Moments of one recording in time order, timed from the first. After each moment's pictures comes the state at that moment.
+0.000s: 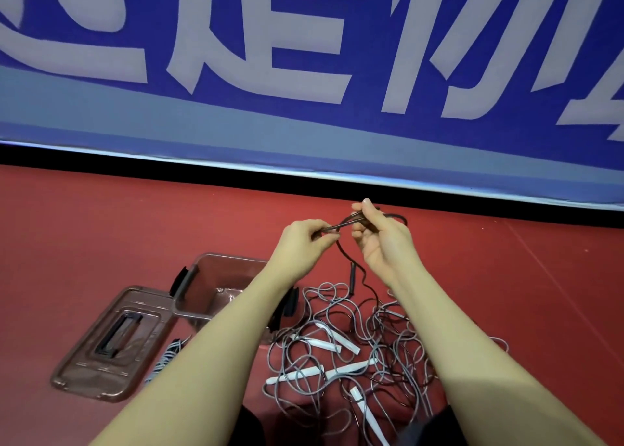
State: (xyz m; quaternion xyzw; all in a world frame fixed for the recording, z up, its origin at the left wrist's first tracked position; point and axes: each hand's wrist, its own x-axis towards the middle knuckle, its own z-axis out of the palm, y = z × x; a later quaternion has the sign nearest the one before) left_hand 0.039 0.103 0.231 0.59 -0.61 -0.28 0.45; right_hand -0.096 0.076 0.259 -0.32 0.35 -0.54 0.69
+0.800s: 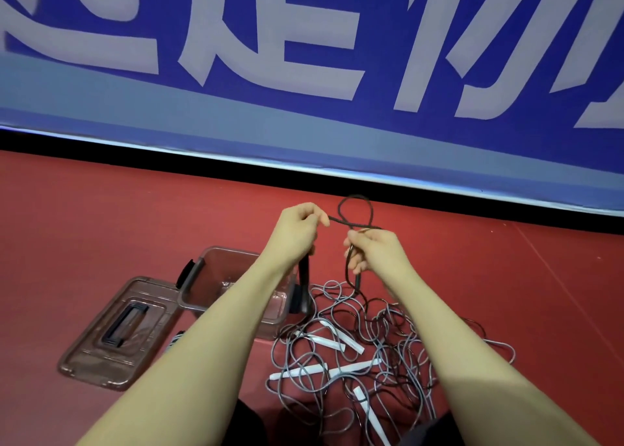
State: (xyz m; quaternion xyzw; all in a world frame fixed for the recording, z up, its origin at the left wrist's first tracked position) left_hand 0.052 0.105 0.250 0.61 -0.49 -0.37 0.50; right_hand -0.092 0.072 0.231 -0.59 0.51 -0.33 0.53
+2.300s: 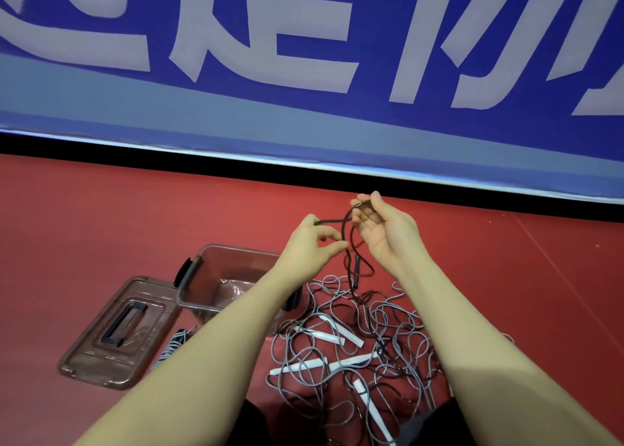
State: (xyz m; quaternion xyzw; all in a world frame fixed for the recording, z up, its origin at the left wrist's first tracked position) left_hand 0.034 0.103 0.215 0.61 -0.63 -0.27 0.40; right_hand -0.096 0.063 0.253 -0.30 0.32 -0.54 0.71
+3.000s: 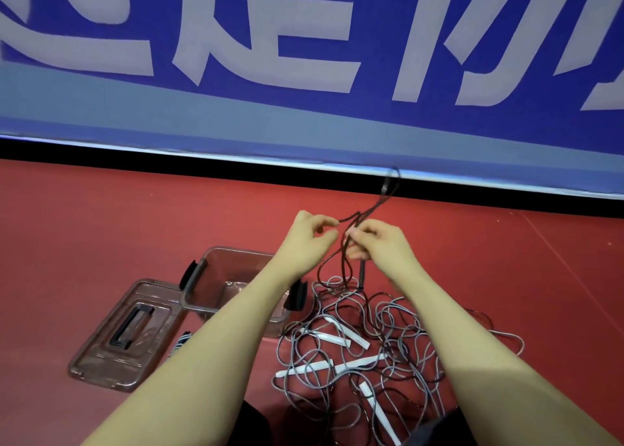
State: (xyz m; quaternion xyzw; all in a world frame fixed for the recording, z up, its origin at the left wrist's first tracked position) left_hand 0.042 0.097 0.224 0.62 -0.60 -0.29 0.41; right_hand -0.103 0.062 0.221 -0.61 0.48 -0.37 0.51
